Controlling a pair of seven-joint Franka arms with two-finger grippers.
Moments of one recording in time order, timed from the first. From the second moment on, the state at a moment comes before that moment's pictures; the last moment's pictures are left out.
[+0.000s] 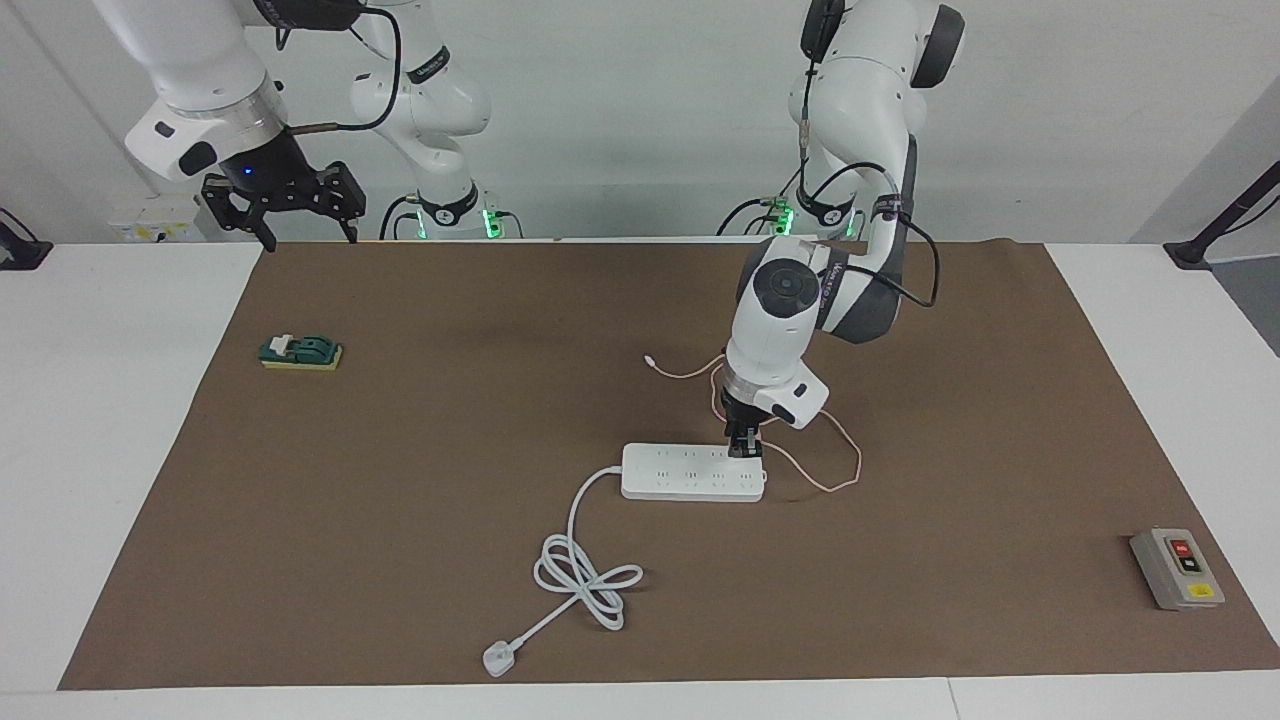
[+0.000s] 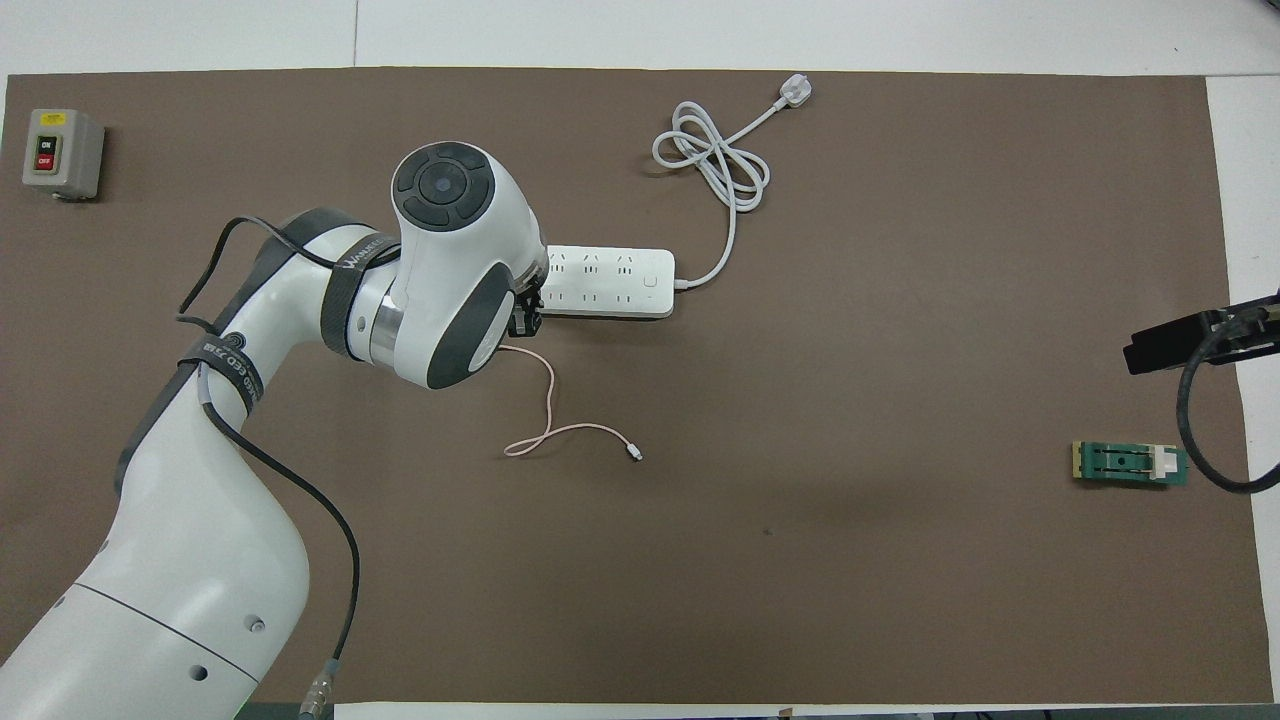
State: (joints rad) left arm -0.46 0.48 -0.05 -1.62 0.01 2.13 -2.05; right arm -0.09 -0.07 0.09 -1.60 -0.01 1.45 -0.14
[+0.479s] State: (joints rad) left arm -0.46 0.48 -0.05 -1.63 0.00 2.14 -2.02; right arm -0.09 -0.07 0.09 -1.60 -0.01 1.45 -0.14
